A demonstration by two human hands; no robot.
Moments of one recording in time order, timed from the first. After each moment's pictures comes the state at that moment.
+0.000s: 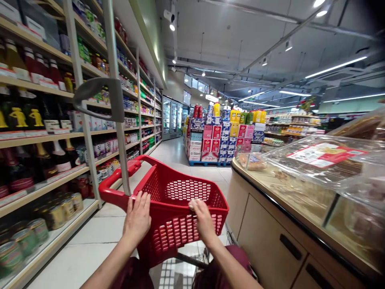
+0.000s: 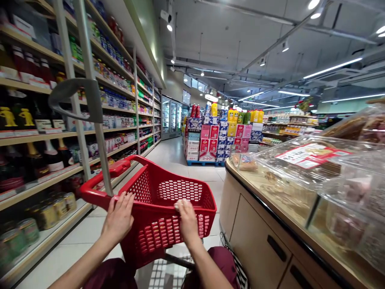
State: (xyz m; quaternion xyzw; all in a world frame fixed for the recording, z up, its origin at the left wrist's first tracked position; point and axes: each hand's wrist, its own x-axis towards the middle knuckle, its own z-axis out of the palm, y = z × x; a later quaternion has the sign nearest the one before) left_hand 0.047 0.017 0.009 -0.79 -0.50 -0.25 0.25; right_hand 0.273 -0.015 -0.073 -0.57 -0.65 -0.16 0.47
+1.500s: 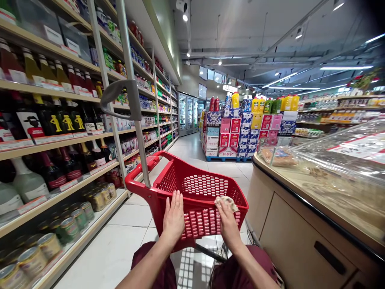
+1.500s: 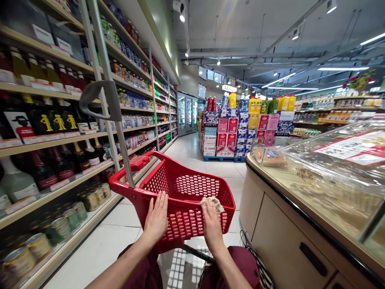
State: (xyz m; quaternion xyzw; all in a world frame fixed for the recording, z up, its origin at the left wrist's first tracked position) left_hand 0.094 -0.008 -0.021 -0.81 -0.52 -0.12 0.24; right_hand 0.325 -0.047 -0.116 -0.61 -0.64 -0.16 0.43
